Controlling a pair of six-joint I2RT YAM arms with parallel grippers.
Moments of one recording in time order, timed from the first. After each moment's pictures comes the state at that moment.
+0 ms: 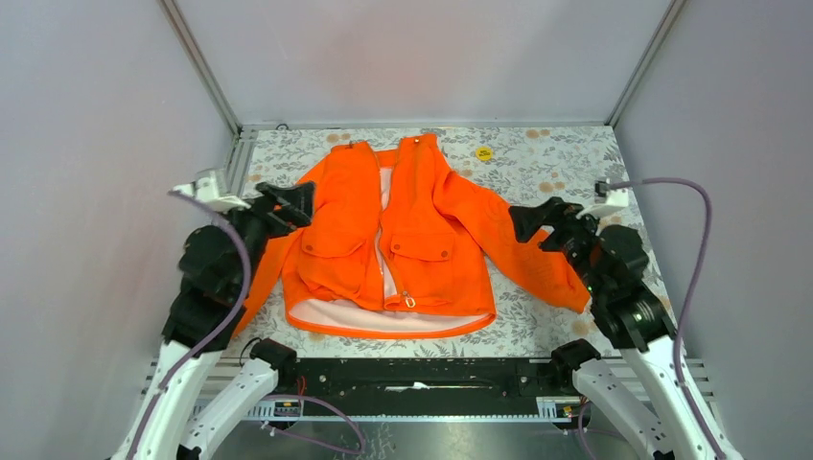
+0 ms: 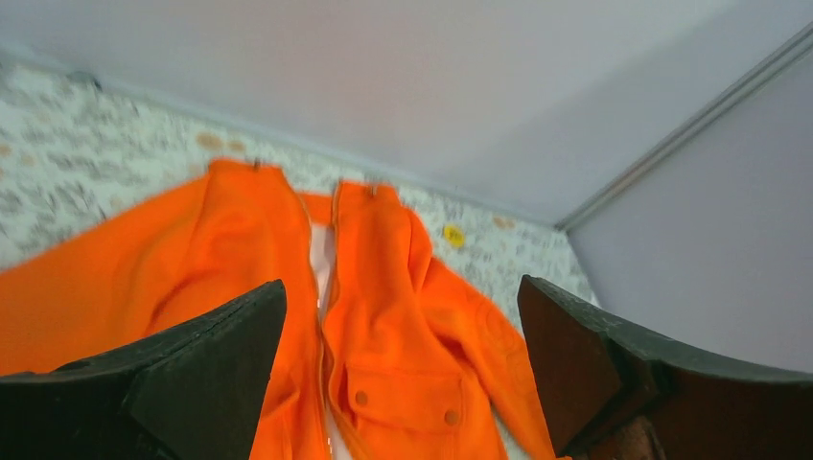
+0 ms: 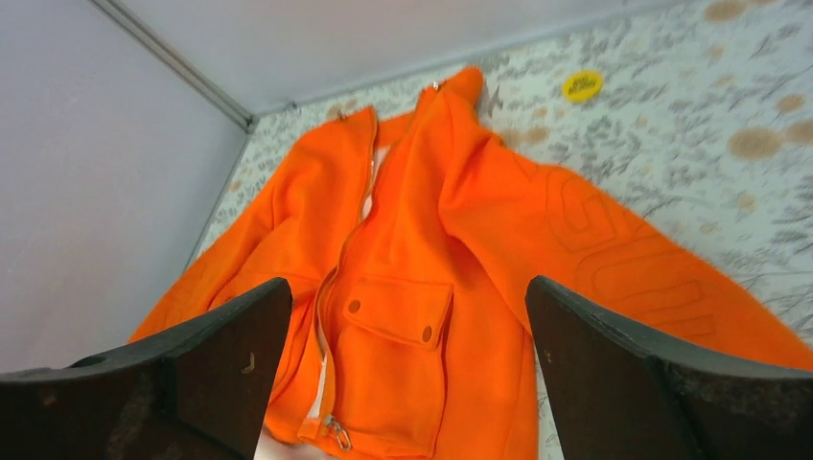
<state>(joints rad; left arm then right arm) -0.40 0.57 0.97 -0.34 -0.23 -0.53 0.39 0.56 0.84 -0.39 0.08 0.49</state>
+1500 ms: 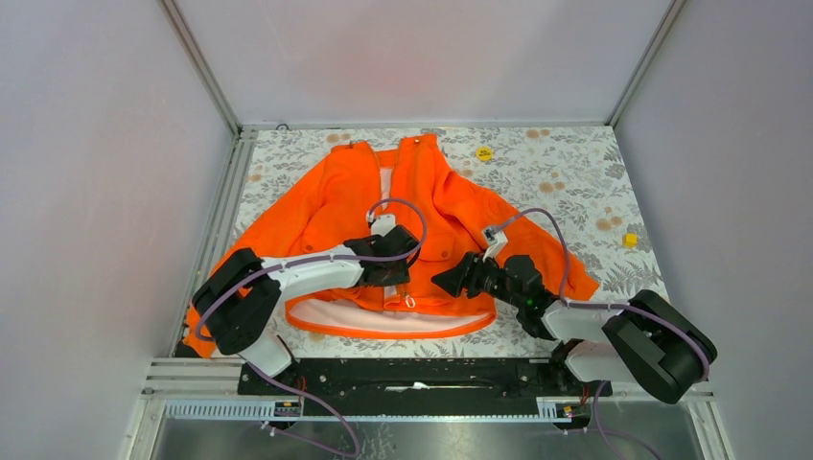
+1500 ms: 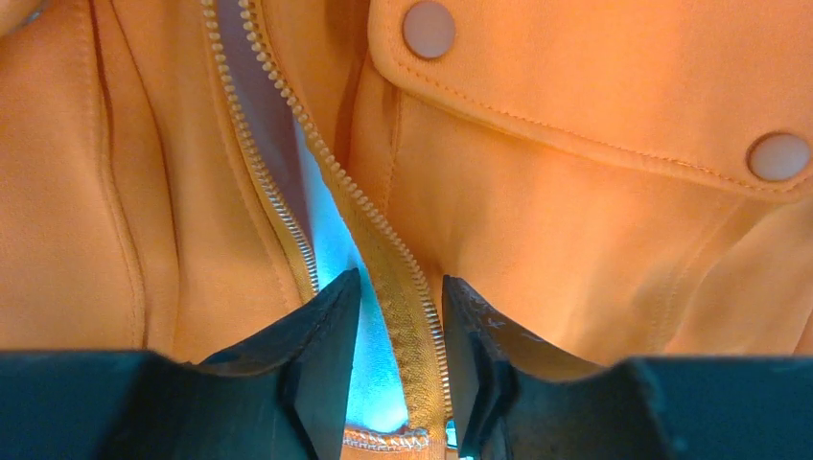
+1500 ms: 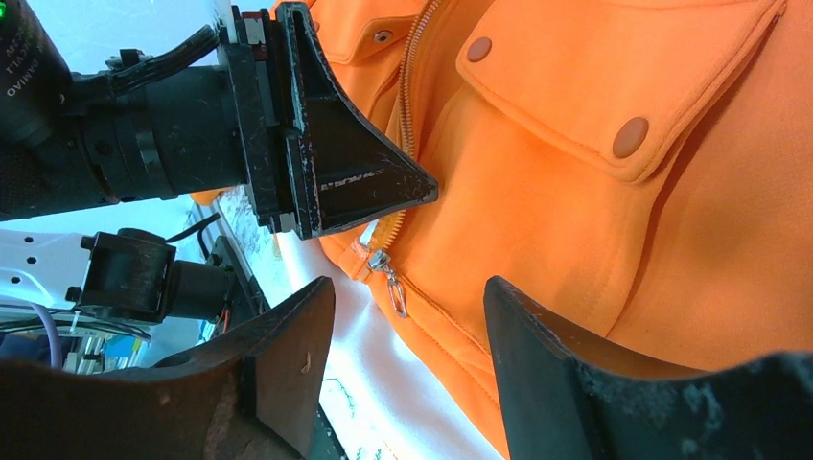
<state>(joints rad) -0.88 1.58 0.90 -0.43 -0.32 -0.95 0.67 1.27 0.18 0.84 -0.29 0.76</state>
